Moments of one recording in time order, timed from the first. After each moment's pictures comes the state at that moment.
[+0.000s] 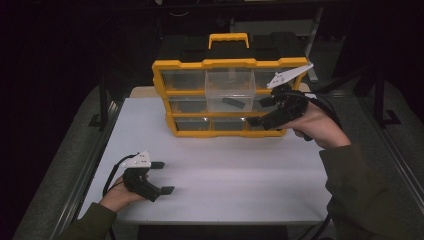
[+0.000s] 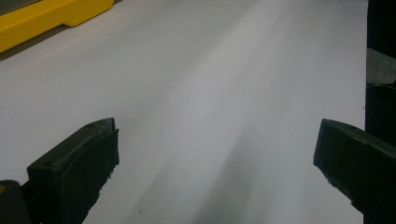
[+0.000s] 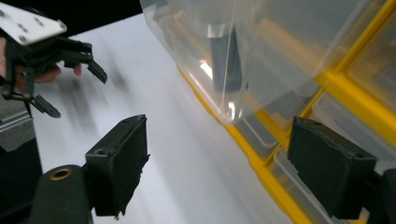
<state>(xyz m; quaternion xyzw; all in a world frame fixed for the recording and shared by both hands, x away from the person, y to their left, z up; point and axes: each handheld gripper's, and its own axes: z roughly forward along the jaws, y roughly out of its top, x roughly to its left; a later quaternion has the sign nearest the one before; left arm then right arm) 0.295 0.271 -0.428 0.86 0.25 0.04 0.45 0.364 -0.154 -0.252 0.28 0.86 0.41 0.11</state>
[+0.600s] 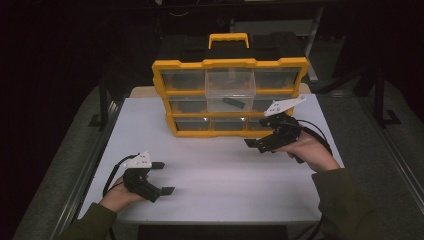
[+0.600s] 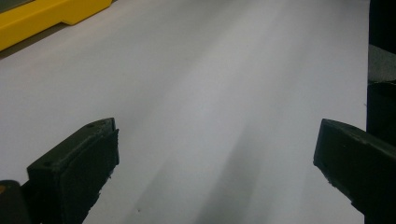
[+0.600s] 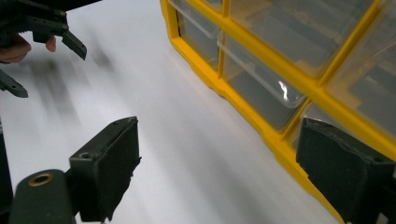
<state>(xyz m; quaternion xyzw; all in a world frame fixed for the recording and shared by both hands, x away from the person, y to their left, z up) 0.294 0.270 -0.428 0.86 0.24 0.04 0.44 0.348 -0.152 -0.323 0.30 0.85 0.42 0.11</state>
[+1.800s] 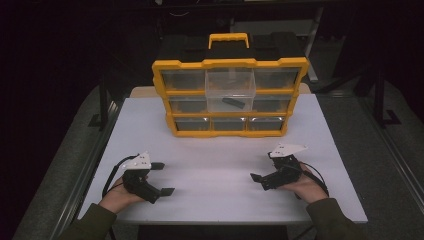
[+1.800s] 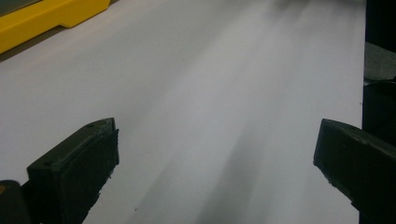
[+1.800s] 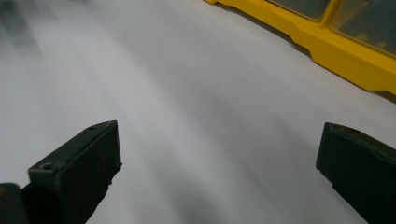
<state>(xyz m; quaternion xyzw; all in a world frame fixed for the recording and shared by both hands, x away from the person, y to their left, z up) 0.291 0.270 -0.426 0.86 0.24 0.04 0.44 0.302 -0.173 -0.435 0.34 0.83 0.42 0.12</state>
